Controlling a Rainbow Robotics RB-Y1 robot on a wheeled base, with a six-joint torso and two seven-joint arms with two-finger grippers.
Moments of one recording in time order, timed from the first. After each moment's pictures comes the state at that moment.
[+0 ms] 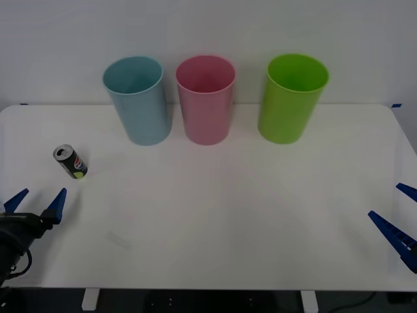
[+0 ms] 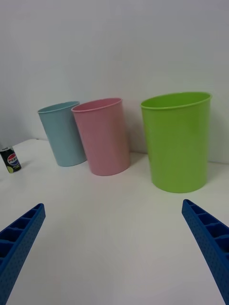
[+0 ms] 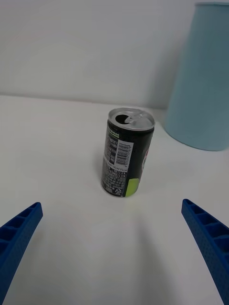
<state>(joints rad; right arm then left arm) 0.35 -0.40 -0.52 -1.66 0.96 -1.22 0.00 0.11 0.38 0.33 -1.24 -0.86 -0.58 -0.28</state>
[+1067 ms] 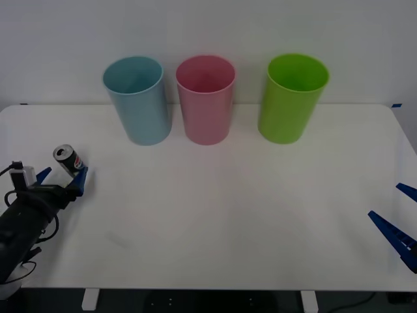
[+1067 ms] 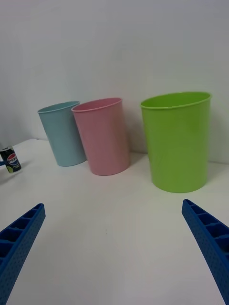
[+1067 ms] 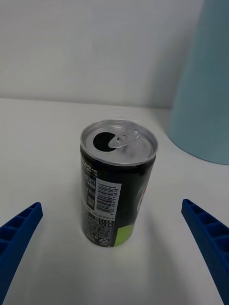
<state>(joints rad) 0.35 -0.40 -0.52 -1.66 0.96 -1.22 0.00 -0.17 0.36 0.32 -0.99 -0.96 -0.52 -0.30</state>
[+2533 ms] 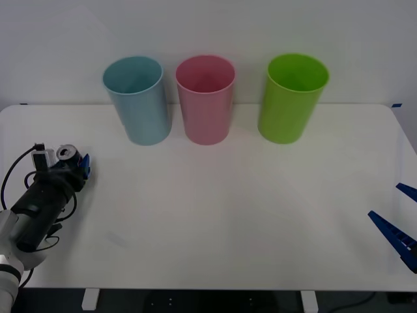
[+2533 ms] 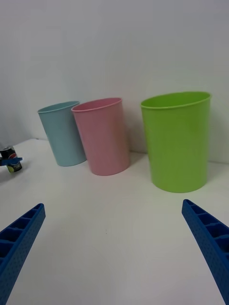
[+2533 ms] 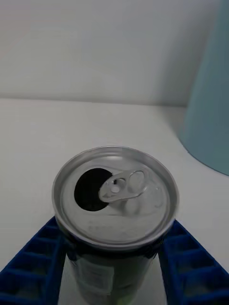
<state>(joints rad) 0.35 -0.40 -0.52 -1.66 0.96 -1.22 0.00 -0.33 0.31 0.33 -0.86 -1.06 -0.40 -0.31</state>
